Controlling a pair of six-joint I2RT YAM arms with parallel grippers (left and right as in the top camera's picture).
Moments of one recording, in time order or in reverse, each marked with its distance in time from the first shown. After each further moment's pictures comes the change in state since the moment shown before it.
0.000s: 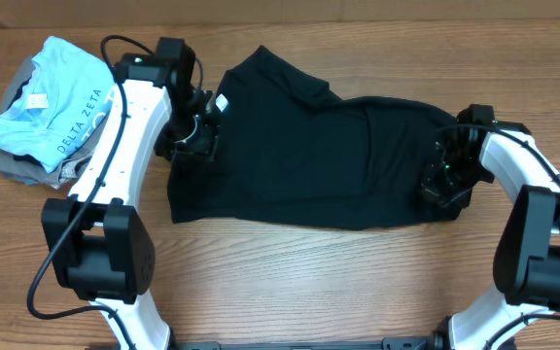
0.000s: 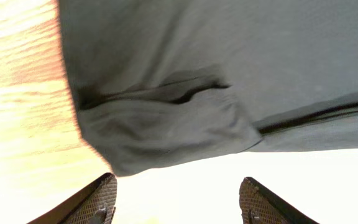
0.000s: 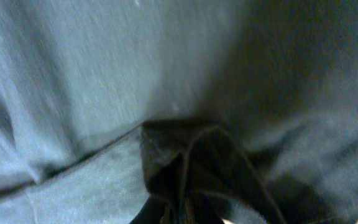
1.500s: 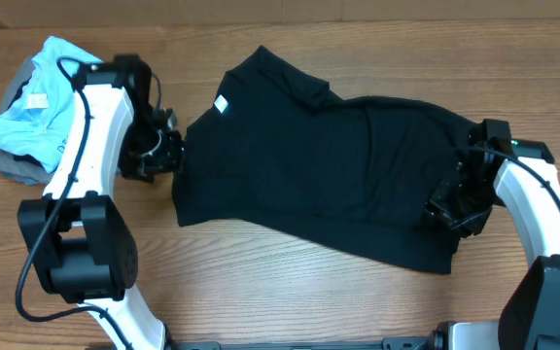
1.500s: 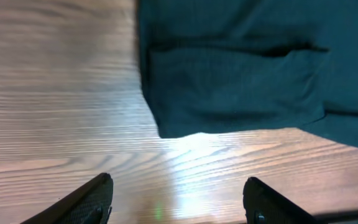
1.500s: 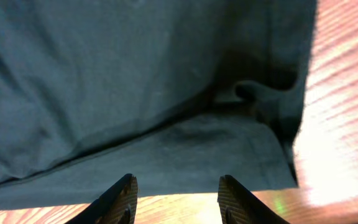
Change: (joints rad) left arm 0.162 0.000 -0.123 -0.050 0.026 -0.008; right arm 0.002 -0.283 -0.112 -0.164 0.054 0.220
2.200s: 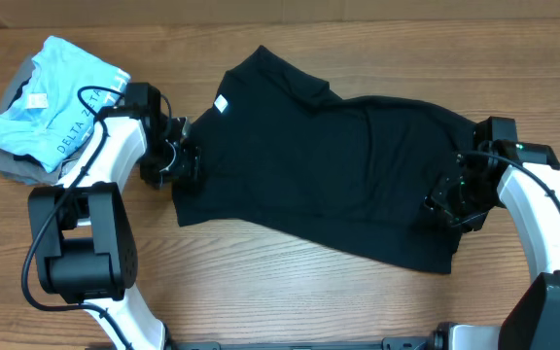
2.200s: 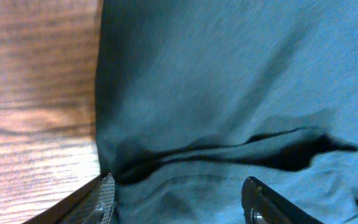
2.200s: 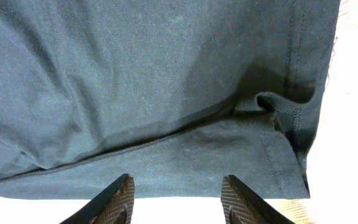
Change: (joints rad) left arm 0.000 0.000 -0.291 0.508 0.081 0.030; right arm 0.000 -0.052 -0.002 0.032 -0.033 -0.034
